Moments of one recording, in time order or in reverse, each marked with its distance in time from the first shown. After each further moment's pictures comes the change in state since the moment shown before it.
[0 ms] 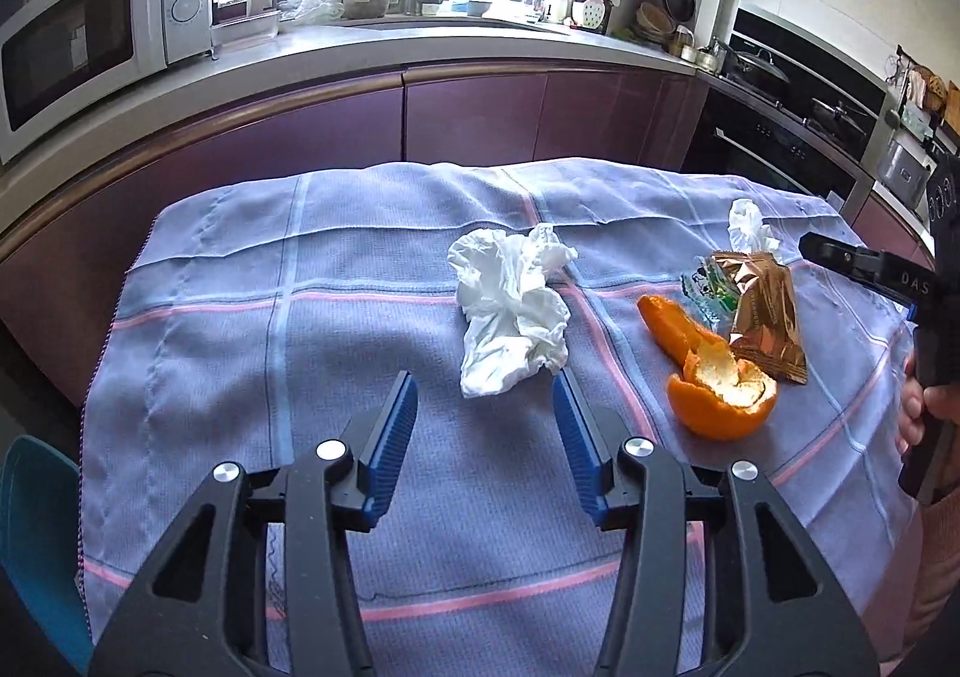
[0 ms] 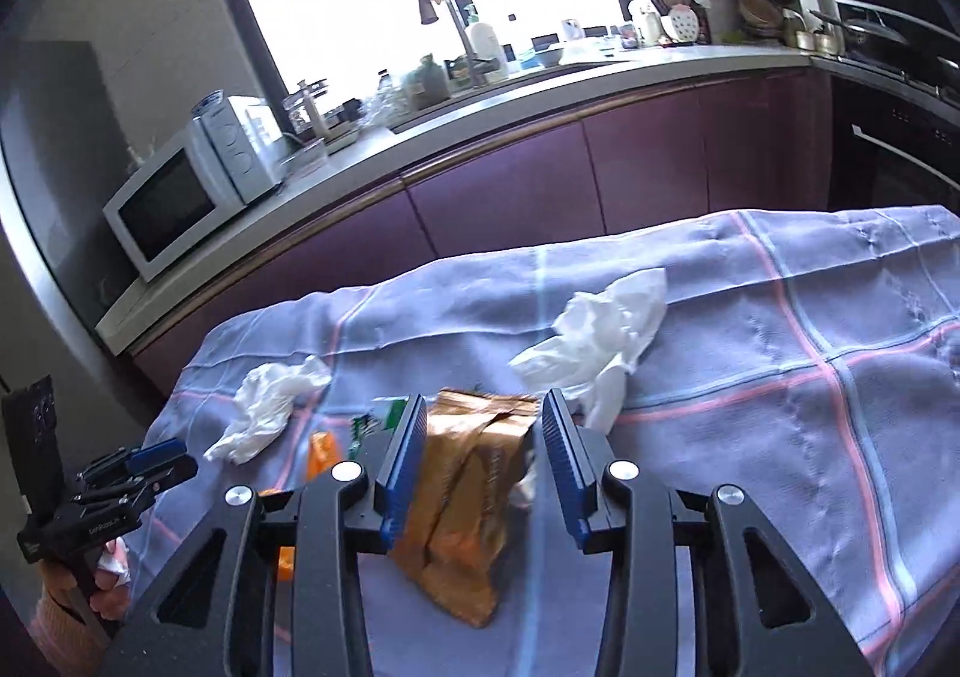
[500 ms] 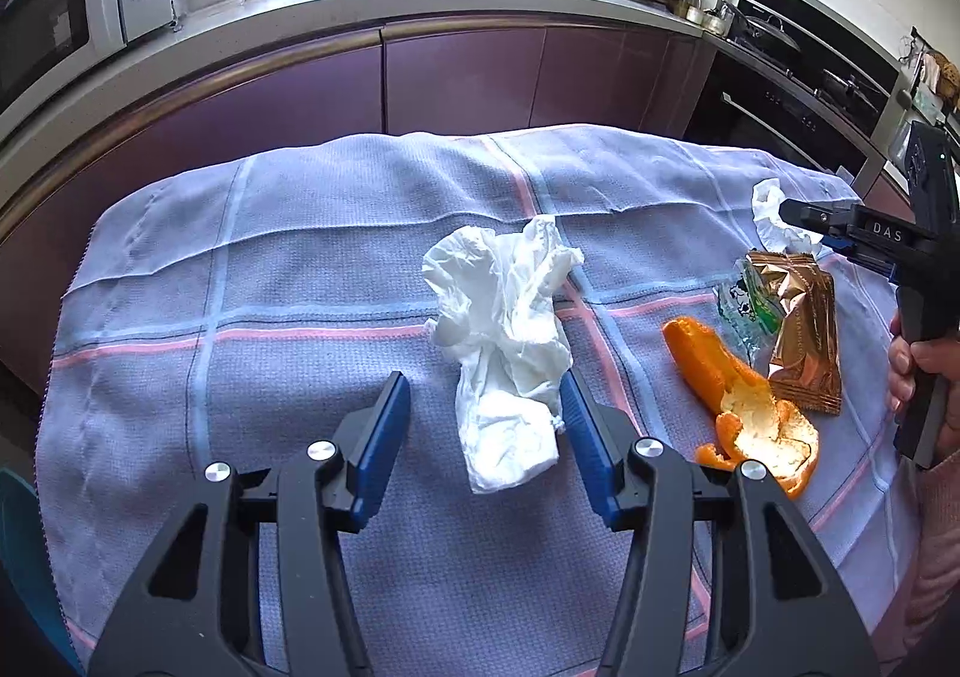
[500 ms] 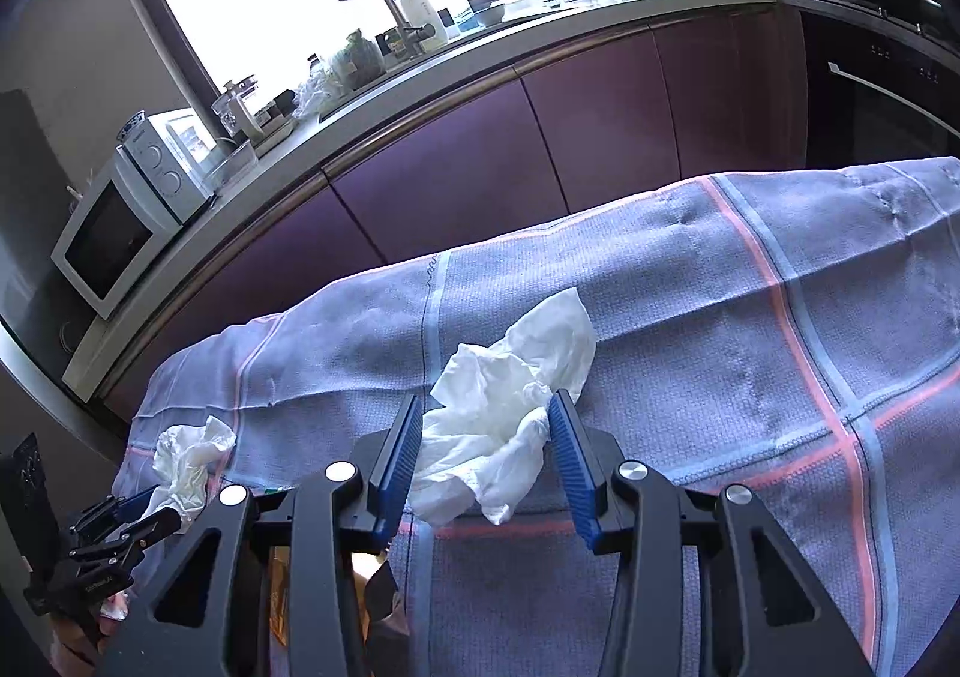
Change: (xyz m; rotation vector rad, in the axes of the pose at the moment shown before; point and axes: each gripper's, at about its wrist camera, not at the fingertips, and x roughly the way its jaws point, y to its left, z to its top) left arm 0.064 -0.010 0.031 0.005 0.111 -0.006; right arm 0.063 -0.044 0.033 0.094 0.088 -0.041
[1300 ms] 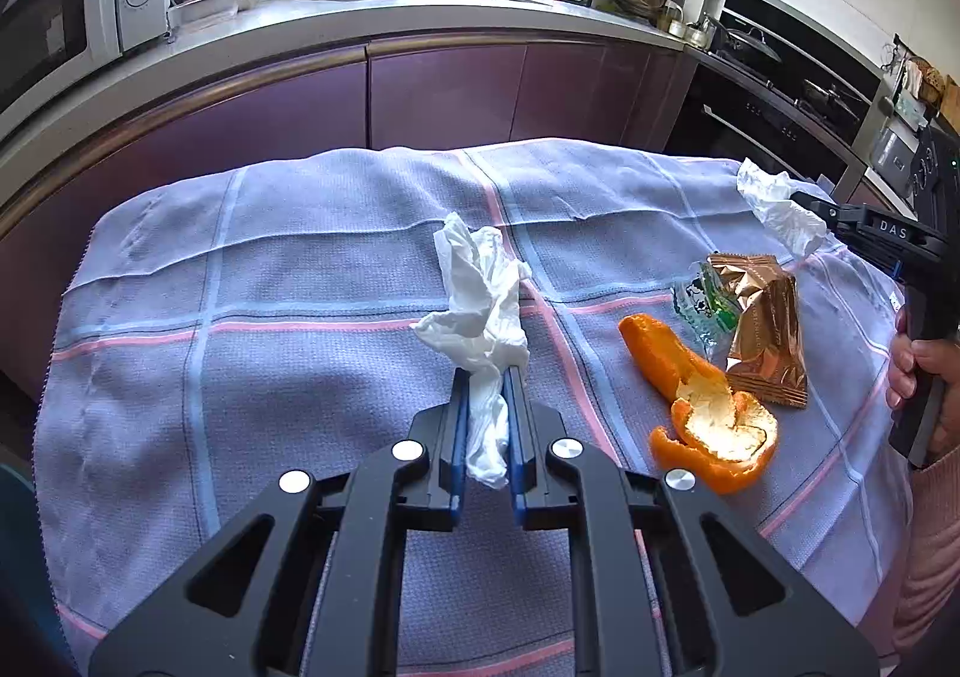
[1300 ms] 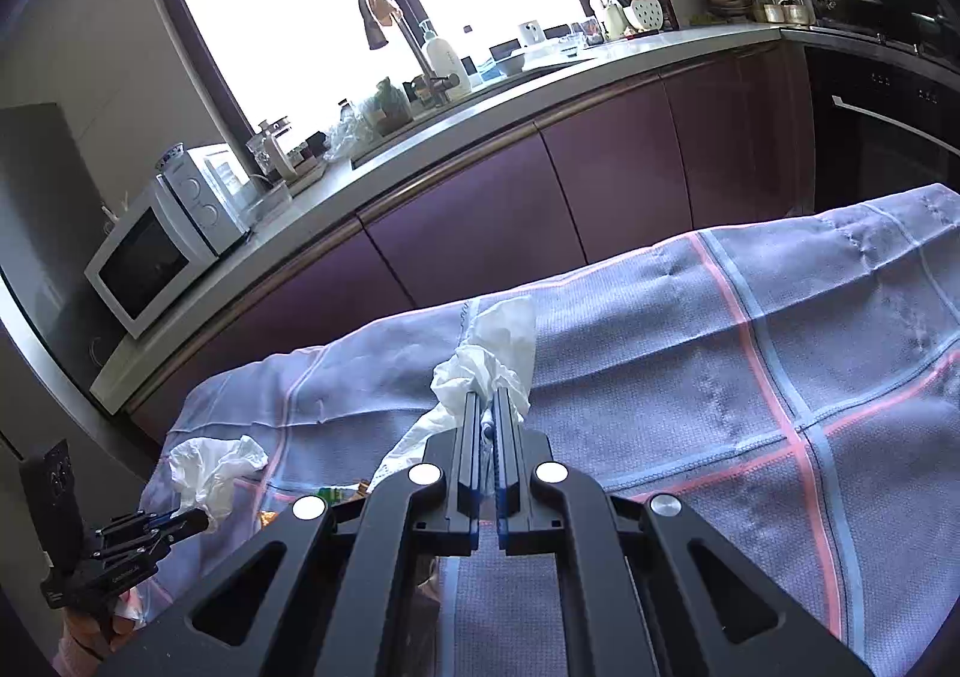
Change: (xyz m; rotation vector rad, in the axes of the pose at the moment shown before) left arm -0.023 -0.006 -0.011 0.007 -0.053 -0.042; right arm -0.052 0.000 -0.006 -0.013 -0.123 0.069
